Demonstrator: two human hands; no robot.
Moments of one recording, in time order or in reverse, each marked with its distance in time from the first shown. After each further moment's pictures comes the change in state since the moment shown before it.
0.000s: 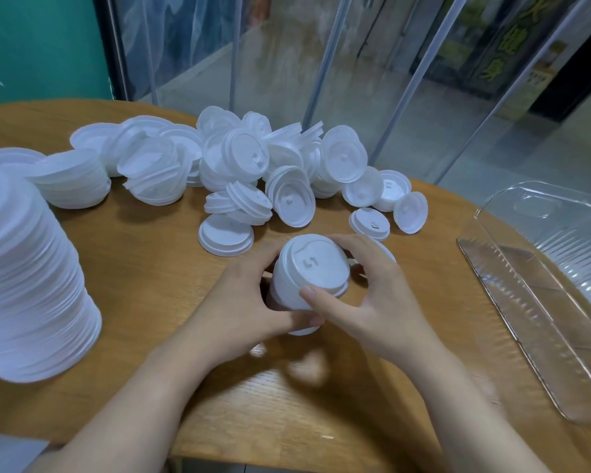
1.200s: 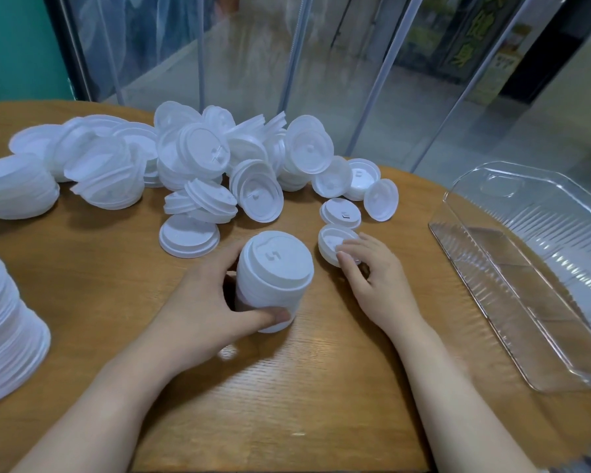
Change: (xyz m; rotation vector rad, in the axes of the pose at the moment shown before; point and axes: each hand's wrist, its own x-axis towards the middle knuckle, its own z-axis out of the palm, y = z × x) left_hand 0.000 0.000 0.005 0.058 0.015 0.012; right_hand 0.003 0.123 -0.011 -0.242 0.201 0.063
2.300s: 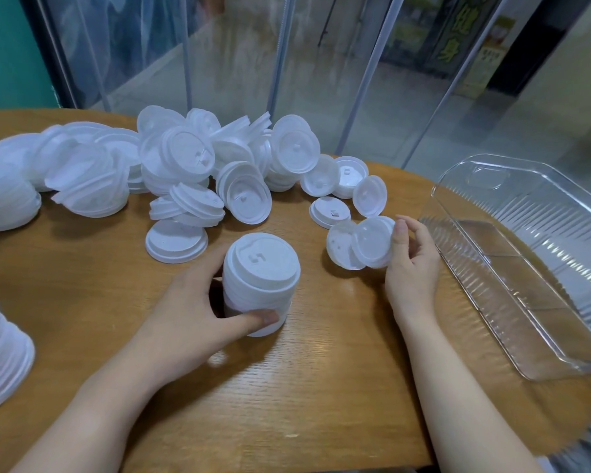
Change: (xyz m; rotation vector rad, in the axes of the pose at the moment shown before) left_hand -0.003 0.002 0.001 0.014 0.005 0.014; right_hand 0.002 0.004 -0.021 0.467 0.543 0.419
